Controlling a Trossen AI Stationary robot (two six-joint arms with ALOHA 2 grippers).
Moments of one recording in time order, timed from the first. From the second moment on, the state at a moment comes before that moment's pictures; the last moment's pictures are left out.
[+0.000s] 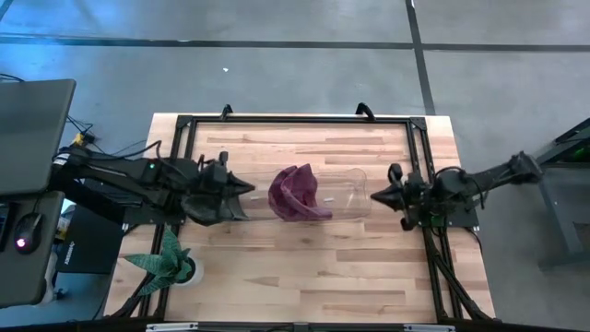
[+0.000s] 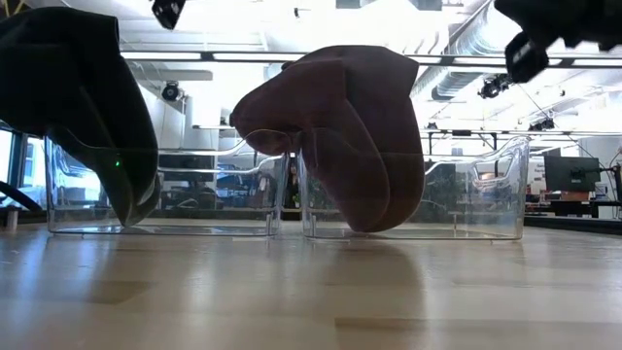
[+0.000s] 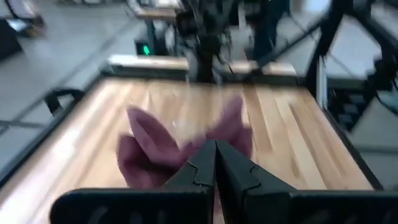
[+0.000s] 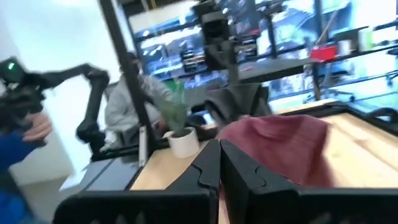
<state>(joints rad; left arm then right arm) -0.20 0.81 0.77 -0.21 -0.25 -0.10 0.30 0.37 0.23 0.26 0.21 0.24</state>
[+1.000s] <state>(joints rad) -0.14 0.54 0.47 -0.17 -0.42 -0.27 0.09 0.02 0.02 0.01 0.06 0.16</state>
